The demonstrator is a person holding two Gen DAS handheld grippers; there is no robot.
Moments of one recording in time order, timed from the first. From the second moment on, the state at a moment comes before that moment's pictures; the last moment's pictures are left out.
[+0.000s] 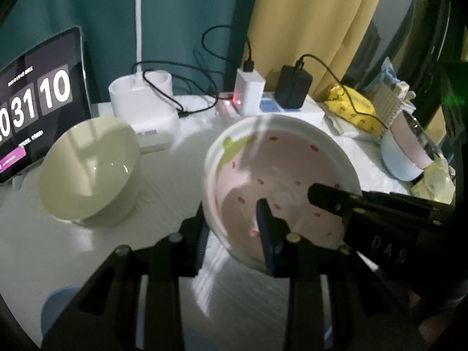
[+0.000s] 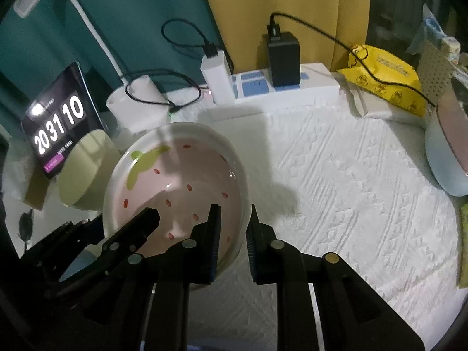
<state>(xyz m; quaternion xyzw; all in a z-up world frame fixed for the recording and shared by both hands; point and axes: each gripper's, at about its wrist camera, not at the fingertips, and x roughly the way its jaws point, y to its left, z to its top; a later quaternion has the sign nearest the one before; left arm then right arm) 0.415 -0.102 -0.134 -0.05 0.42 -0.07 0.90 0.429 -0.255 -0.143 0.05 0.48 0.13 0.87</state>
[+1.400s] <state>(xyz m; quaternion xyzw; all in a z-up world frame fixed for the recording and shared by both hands) 0.343 -0.109 -0.071 -0.06 0.36 -0.10 0.92 0.350 -0.270 -0.074 0.06 0.41 0.14 0.90</state>
